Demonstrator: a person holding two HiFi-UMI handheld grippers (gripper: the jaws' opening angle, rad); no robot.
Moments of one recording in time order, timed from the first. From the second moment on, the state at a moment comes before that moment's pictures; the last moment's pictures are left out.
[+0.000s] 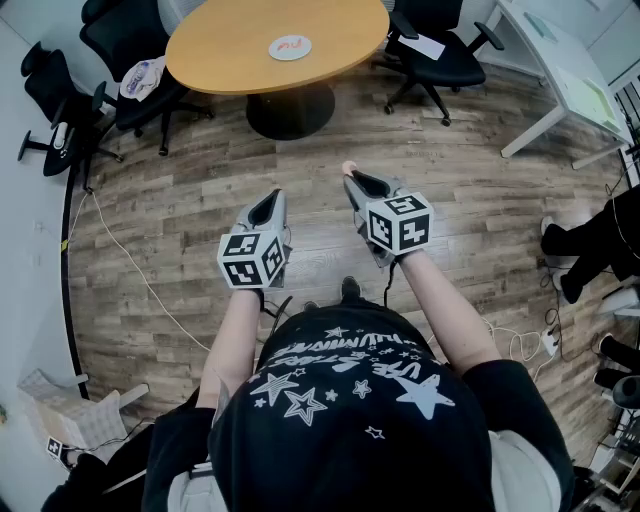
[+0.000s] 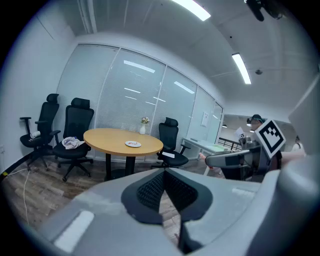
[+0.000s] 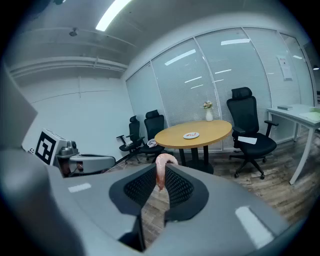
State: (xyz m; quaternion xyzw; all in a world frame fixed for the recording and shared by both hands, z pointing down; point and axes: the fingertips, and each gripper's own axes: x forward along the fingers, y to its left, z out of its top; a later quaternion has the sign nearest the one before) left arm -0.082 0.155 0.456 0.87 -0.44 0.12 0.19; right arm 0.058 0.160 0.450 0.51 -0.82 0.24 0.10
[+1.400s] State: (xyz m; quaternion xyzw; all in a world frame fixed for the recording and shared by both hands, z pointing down) left arm -0.048 0.132 0.450 0.84 -0.50 0.11 0.18; right arm 0.113 0.118 0.471 0.48 -0.84 0.25 0.10
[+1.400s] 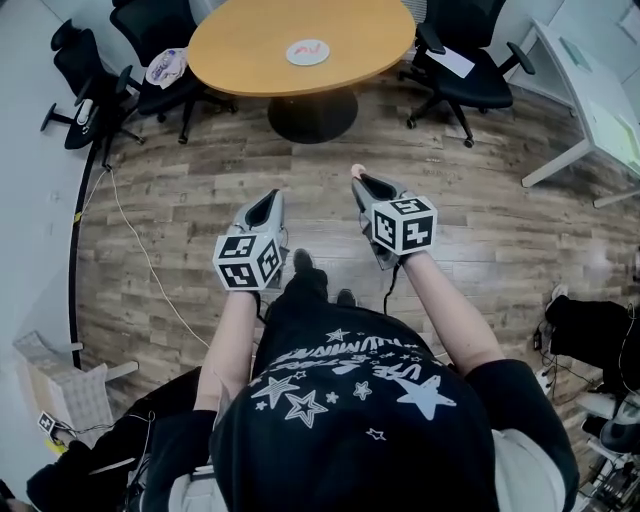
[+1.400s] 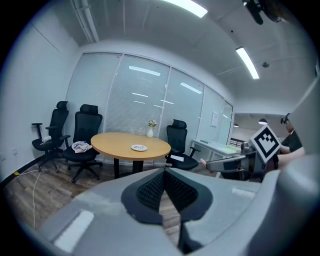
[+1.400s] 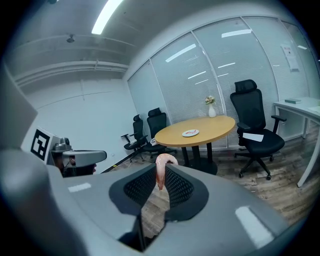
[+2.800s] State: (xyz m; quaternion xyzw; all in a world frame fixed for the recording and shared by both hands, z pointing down) left arm -0.073 -0.116 0.468 0.86 -0.45 0.11 0.21; right arm 0.078 -0.113 0.486 0.51 -0.80 0.28 0.12
